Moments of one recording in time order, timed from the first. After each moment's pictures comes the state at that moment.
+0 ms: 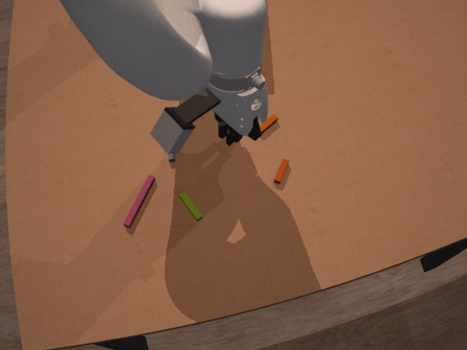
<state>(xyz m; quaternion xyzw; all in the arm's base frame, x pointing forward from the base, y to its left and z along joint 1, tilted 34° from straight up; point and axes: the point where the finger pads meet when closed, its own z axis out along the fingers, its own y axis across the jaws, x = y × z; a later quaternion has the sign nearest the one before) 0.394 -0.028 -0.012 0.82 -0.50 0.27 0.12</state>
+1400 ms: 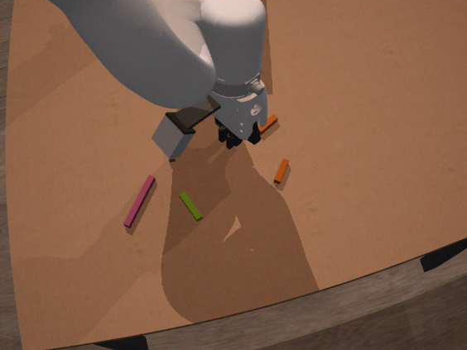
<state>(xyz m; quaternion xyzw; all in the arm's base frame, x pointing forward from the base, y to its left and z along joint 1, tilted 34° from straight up) 0.398 -0.034 -0.022 0.82 -0.50 0.27 0.12</state>
